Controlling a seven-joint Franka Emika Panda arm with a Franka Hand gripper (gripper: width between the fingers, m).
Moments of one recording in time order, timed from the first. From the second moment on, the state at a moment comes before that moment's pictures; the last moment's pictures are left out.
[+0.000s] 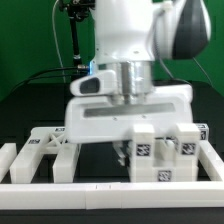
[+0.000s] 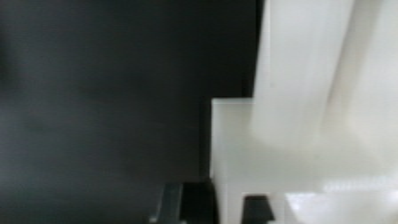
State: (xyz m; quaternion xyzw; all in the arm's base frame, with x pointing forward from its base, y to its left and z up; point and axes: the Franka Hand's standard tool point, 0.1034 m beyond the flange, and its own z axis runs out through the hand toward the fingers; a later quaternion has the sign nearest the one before) arm 0.588 -0.012 0.040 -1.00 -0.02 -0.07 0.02
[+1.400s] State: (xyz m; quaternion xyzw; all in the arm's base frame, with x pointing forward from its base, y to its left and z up) arm 0.538 -0.034 0.062 -0.88 -0.02 0.47 0.02
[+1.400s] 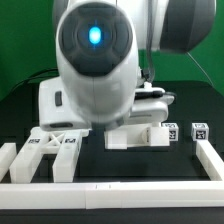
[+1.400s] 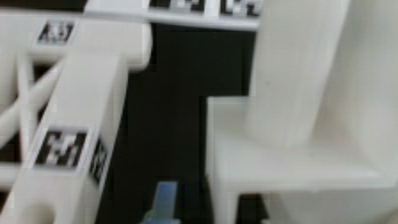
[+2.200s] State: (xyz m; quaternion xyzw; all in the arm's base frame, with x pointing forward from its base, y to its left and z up) arm 0.529 -0.034 0.056 -0.87 -0.04 0.50 0.00
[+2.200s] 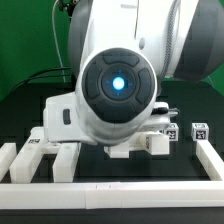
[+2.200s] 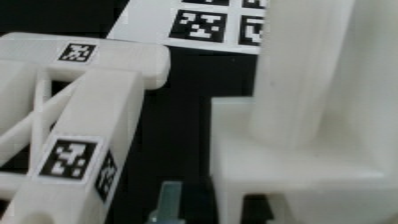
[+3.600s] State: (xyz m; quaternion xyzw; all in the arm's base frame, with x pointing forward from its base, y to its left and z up) arm 0.507 -0.042 0.031 -0.84 -0.02 0.54 0.00
